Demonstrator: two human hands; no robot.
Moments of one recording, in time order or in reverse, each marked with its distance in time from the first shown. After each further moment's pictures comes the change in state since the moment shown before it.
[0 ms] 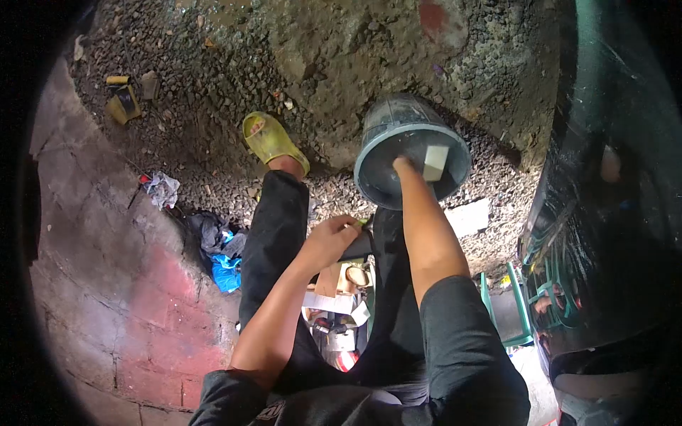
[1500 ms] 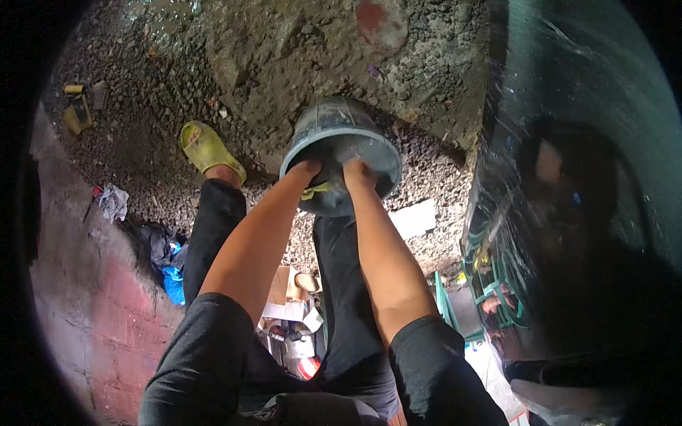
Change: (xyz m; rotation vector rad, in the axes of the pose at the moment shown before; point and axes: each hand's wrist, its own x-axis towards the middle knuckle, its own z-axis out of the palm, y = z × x) left_hand 0.288 -0.002 0.089 0.421 0.246 0.114; right_hand -0.009 0.078 -0.026 0.076 0.011 -0.045
